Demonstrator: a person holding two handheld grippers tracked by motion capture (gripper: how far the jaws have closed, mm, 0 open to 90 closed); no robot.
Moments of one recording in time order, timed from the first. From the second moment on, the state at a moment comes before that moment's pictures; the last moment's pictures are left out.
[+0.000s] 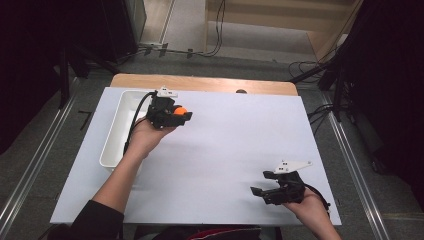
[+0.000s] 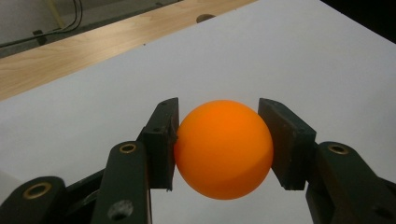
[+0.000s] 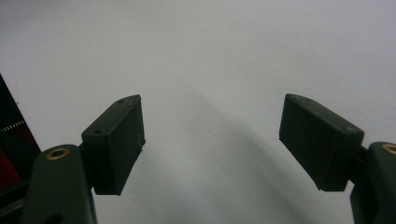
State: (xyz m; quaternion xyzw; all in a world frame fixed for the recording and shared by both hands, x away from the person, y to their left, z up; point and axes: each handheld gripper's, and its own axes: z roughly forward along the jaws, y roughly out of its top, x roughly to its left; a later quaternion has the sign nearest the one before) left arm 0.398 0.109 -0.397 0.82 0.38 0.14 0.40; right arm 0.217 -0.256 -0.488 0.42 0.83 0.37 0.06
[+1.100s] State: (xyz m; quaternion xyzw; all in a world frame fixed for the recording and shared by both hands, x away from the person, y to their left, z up) left arm 0.402 0.157 -0.385 0.80 0.43 0.16 0.40; right arm 0.221 -0.254 -0.487 0.41 0.83 0.37 0.06
